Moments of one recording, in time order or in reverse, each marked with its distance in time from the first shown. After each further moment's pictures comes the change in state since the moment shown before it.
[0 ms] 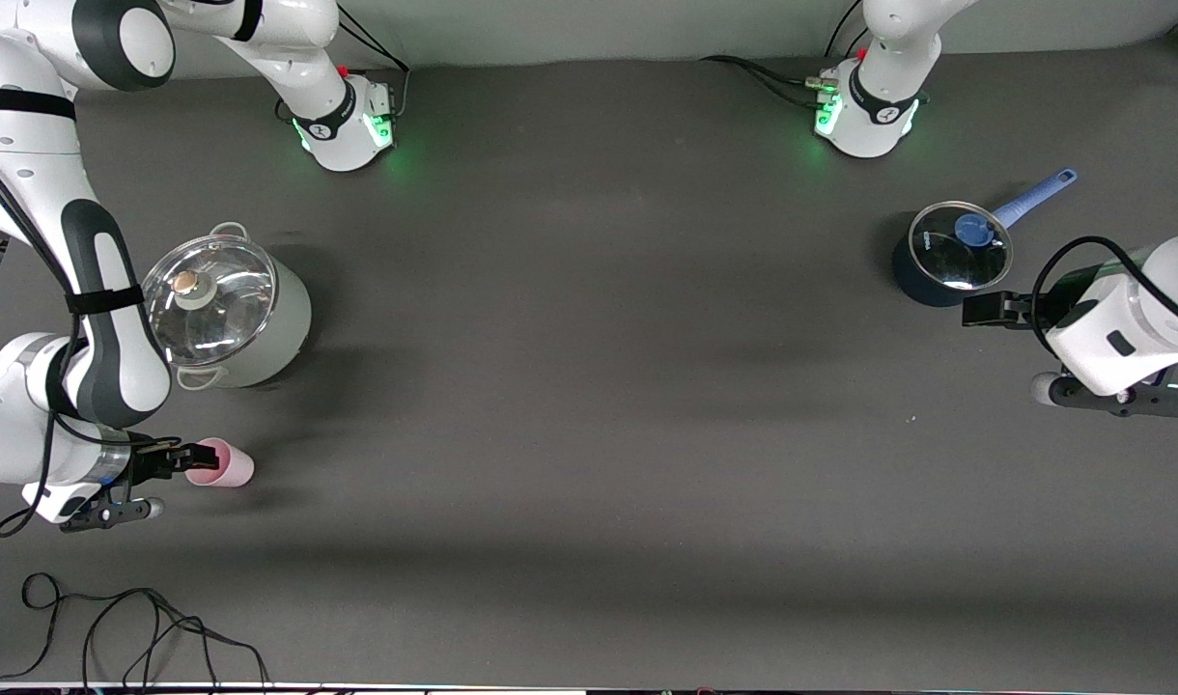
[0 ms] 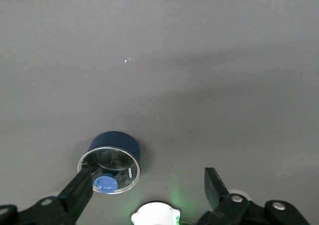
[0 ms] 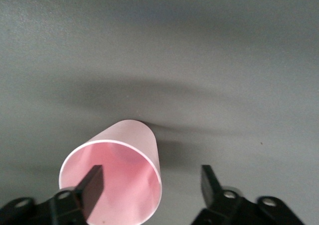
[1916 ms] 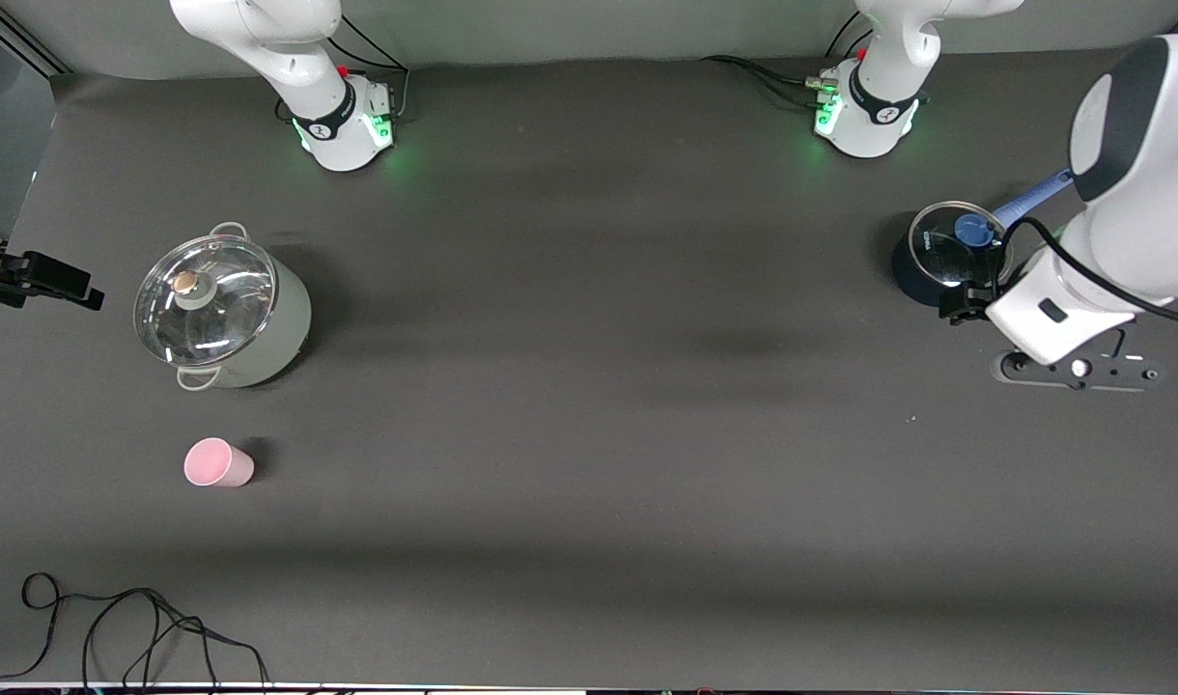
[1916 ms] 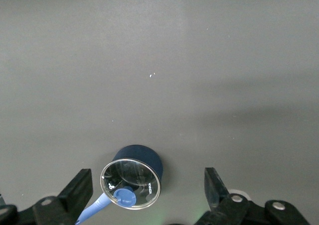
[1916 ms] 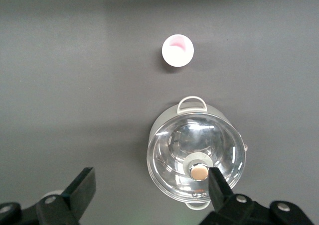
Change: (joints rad) left arm -0.595 -0.313 0.763 -0.284 -0.143 0.251 0.121; right arm 0.245 -0.656 -0.174 -0.050 0.060 -0.588 0.309
